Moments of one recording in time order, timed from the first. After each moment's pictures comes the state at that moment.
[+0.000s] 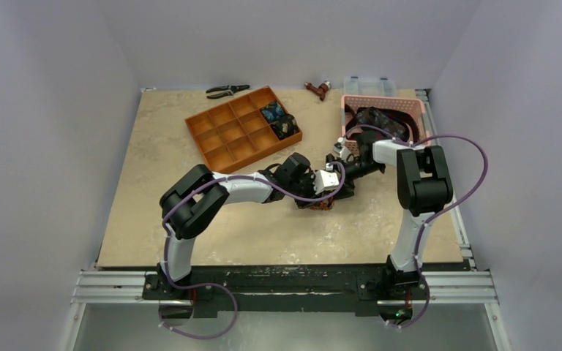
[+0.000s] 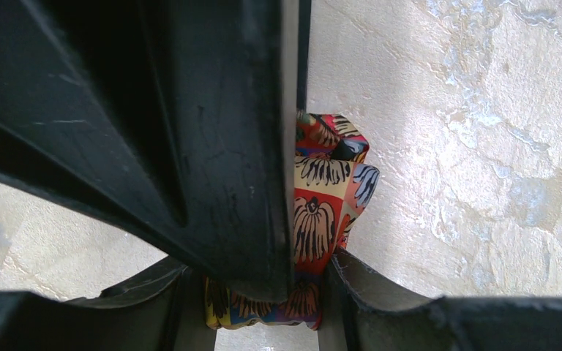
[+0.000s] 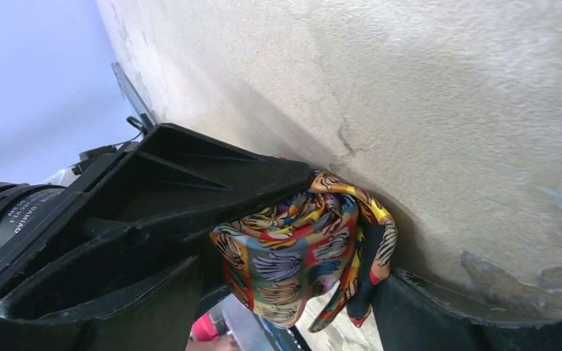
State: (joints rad) left arm -0.86 1.98 1.17 0.05 0.33 0.40; right arm 0.12 1.99 1.19 -0.74 -0.96 0.05
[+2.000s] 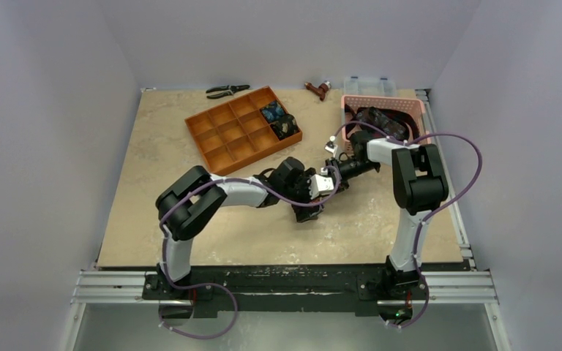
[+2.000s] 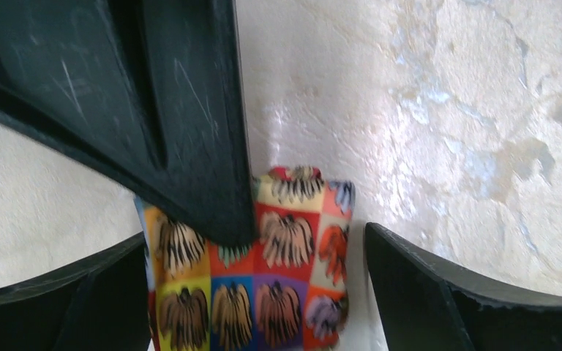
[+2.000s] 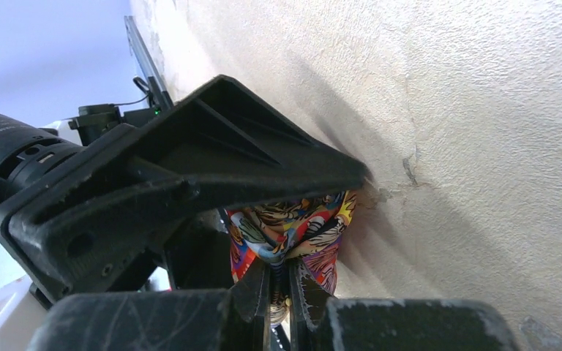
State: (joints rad) left arm -0.86 1.96 1.08 0.18 0.44 0.38; right arm 0.17 2.01 1.22 -0.77 -1.04 -0.12
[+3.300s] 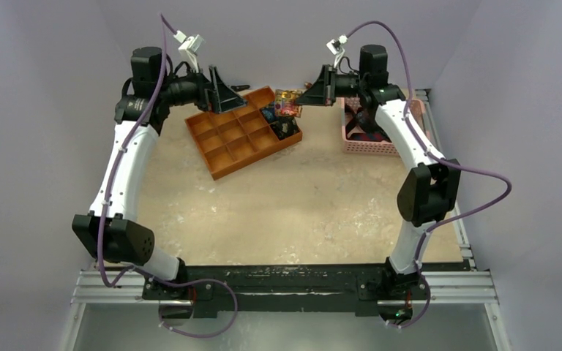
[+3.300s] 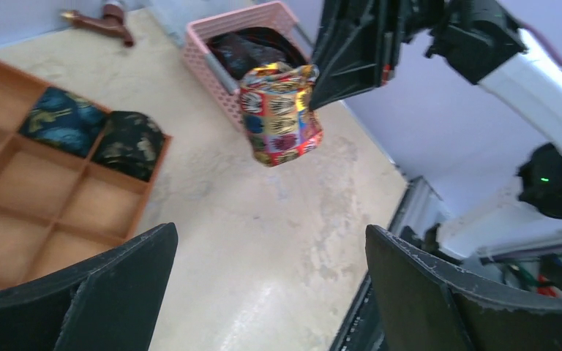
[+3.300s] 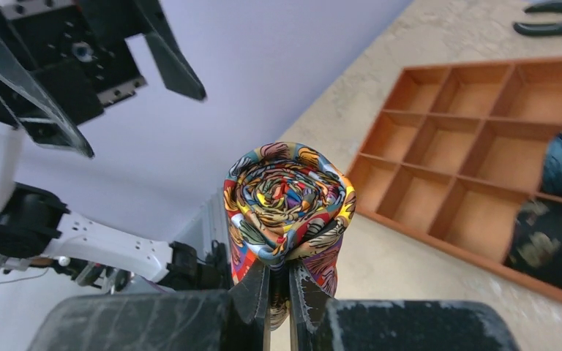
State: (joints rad) left arm -0.09 1.52 1.74 -0.62 0.86 -0.22; right arm 0.22 1.88 1.82 -0.33 -1.12 0.39
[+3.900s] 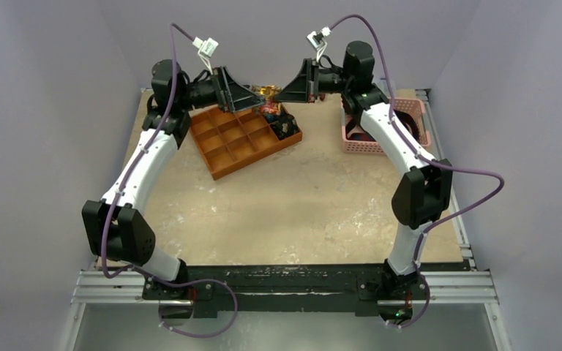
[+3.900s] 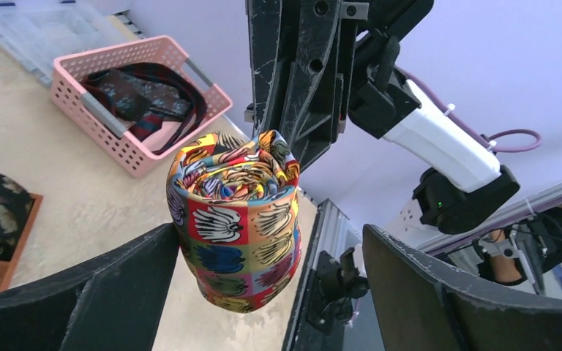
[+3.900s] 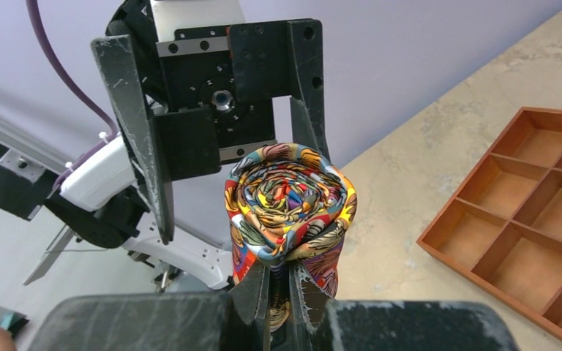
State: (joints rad) left arm -0.17 1.53 1.45 0.09 1.03 -0.75; right arm 0.35 1.88 1.82 0.08 -1.17 0.76
